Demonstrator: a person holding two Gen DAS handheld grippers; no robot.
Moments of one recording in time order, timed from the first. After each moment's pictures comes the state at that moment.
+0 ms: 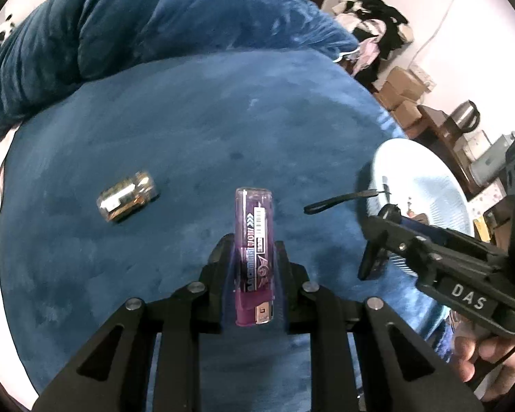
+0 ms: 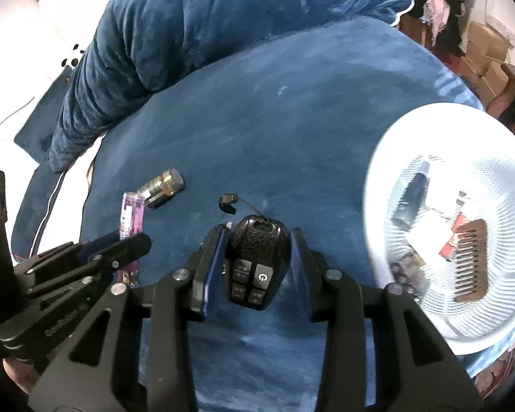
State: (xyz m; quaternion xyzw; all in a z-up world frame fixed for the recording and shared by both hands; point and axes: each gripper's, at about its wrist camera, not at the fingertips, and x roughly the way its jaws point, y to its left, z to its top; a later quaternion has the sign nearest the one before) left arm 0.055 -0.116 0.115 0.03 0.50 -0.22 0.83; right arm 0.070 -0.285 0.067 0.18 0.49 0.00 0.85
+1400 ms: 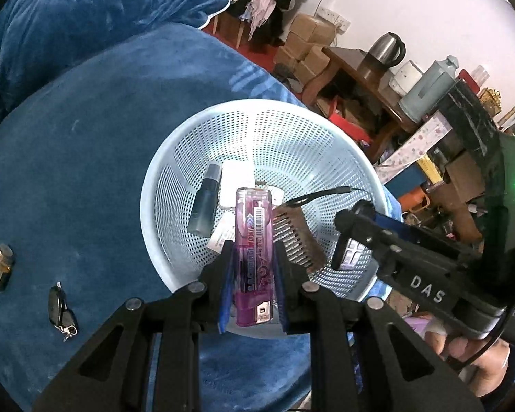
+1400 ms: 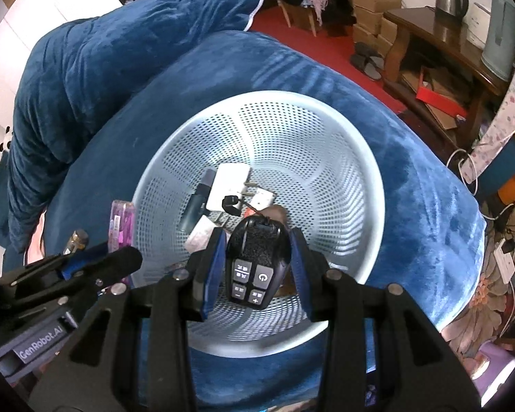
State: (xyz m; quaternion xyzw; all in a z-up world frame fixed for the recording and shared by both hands) left arm 0.012 -0.345 0.109 0.10 0.53 -0.37 0.76; right arm -0.018 -0.474 0.060 0.26 0.47 -0.16 0.83
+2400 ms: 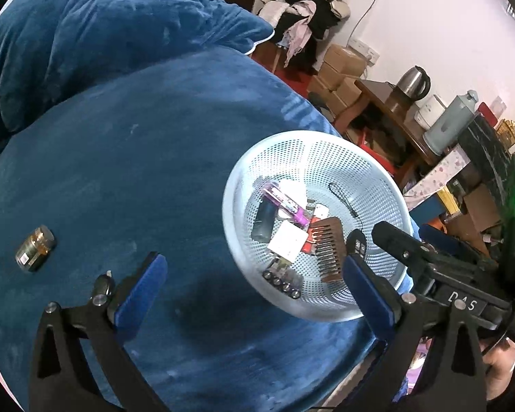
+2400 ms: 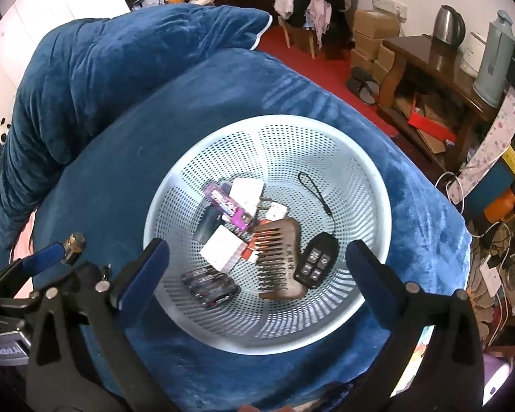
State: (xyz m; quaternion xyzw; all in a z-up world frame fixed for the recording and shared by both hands) left arm 0.023 -0.275 0.135 0.07 0.49 -0.31 0.81; right arm -0.010 -0.440 0.086 0.22 0.44 -0.18 0.85
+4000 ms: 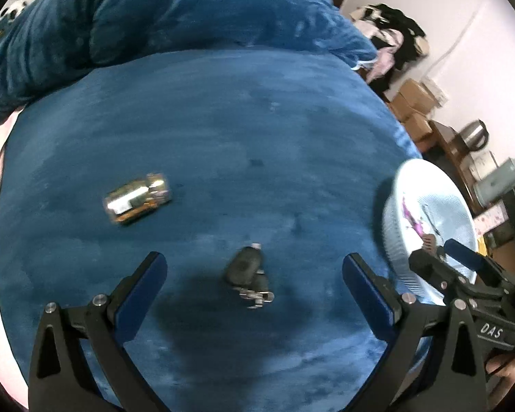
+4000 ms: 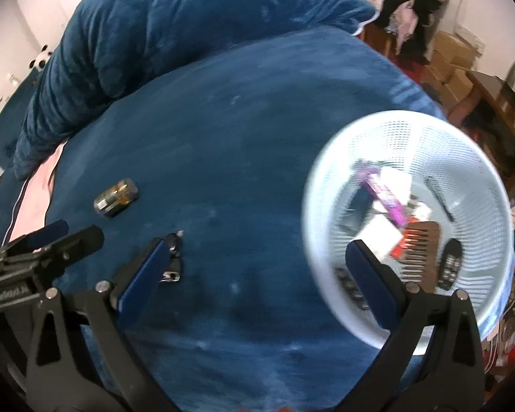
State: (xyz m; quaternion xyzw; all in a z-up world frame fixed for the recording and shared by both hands) left arm 0.093 -0.087 0.100 -0.01 0.52 -0.19 0.83; right arm 0.075 -0.289 0.069 0.14 0.50 -0.07 0.85
